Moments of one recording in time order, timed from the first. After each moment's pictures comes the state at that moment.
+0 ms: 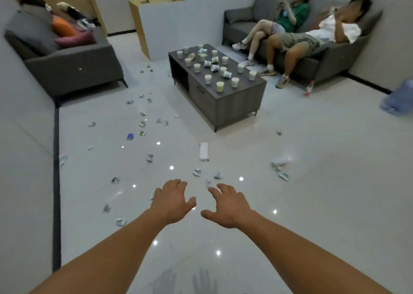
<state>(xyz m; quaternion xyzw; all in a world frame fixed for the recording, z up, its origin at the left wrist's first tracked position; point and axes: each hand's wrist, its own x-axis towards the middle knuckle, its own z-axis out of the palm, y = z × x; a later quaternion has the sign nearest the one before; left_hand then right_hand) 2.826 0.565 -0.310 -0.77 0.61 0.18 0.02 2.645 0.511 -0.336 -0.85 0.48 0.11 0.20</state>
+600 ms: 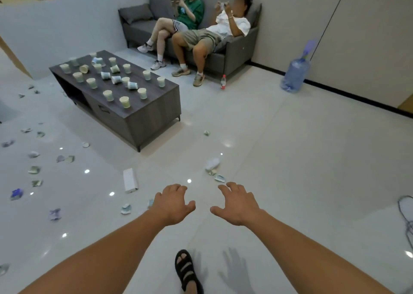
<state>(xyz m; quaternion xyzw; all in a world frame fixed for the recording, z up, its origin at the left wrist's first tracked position) 2.586 0.301 -0.336 -0.61 0.76 0.21 0.08 2.378 0.329 -0.342 -0.69 0.68 0.09 0.22</state>
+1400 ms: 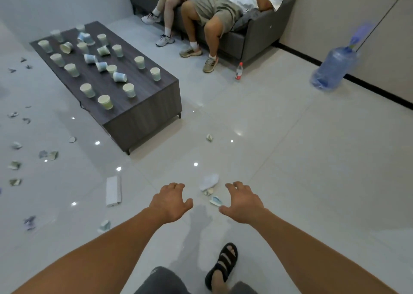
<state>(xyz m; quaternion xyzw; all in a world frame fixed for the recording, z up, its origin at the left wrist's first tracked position) 2.453 -0.035 -0.373 -0.66 0.68 0.30 0.12 2.226 -0.029 -0.397 -0.70 0.65 0.13 0.27</state>
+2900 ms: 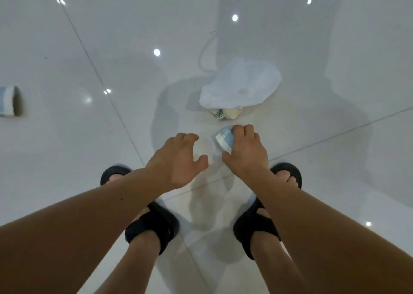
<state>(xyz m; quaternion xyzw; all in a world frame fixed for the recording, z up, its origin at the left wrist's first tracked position) 2.360 -0.173 -1.062 -0.72 0.45 0.52 0.11 2.191 -0.222 -1.134 -0.74 0.55 0.22 0.32</state>
